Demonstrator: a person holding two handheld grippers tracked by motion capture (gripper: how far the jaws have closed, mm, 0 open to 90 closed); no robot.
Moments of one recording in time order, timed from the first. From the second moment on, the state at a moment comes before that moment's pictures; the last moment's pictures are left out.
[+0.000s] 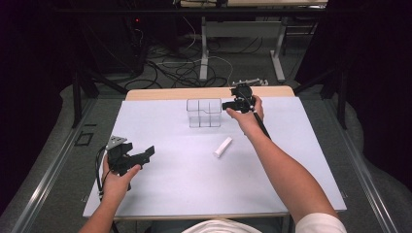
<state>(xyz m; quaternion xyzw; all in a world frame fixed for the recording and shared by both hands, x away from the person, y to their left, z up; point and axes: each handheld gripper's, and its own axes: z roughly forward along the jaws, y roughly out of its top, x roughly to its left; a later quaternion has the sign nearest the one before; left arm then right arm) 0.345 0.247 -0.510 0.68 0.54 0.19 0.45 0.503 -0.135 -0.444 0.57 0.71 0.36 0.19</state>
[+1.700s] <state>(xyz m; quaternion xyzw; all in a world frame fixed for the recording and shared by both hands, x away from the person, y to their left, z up) 0.341 0.251 -0.513 0.67 0.55 0.18 0.45 0.553 -0.098 -0.494 0.64 0.69 0.32 0.12</state>
